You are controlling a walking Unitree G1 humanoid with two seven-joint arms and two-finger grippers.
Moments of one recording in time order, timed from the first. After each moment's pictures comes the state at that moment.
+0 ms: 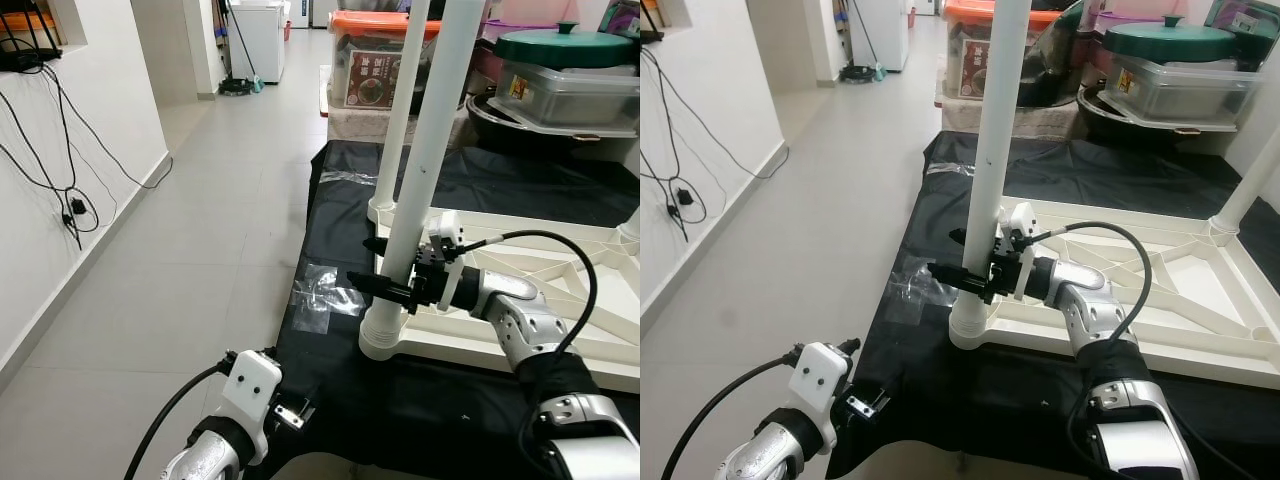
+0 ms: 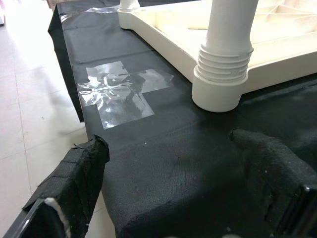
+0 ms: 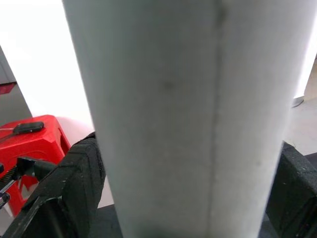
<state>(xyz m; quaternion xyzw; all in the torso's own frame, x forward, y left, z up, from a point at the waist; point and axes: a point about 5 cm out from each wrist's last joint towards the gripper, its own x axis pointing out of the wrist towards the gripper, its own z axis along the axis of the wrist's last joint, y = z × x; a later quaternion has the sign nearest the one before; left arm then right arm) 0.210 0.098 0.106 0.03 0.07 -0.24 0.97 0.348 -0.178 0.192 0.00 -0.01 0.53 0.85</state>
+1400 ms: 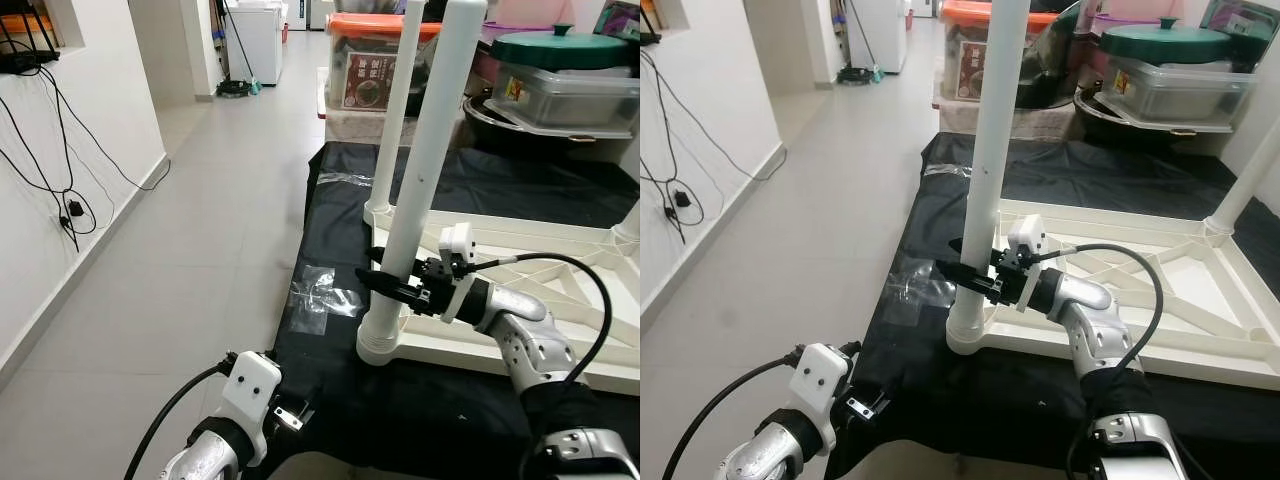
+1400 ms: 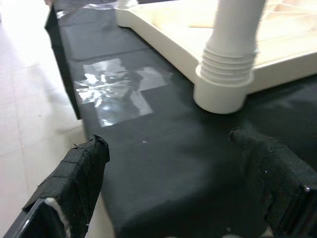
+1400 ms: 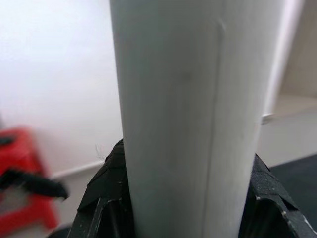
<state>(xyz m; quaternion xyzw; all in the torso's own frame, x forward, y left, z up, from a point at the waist) 0.215 0.104 0.104 0.02 0.08 -0.23 0.97 0.330 -0.169 0.182 0.00 -0.06 0.47 0.88</state>
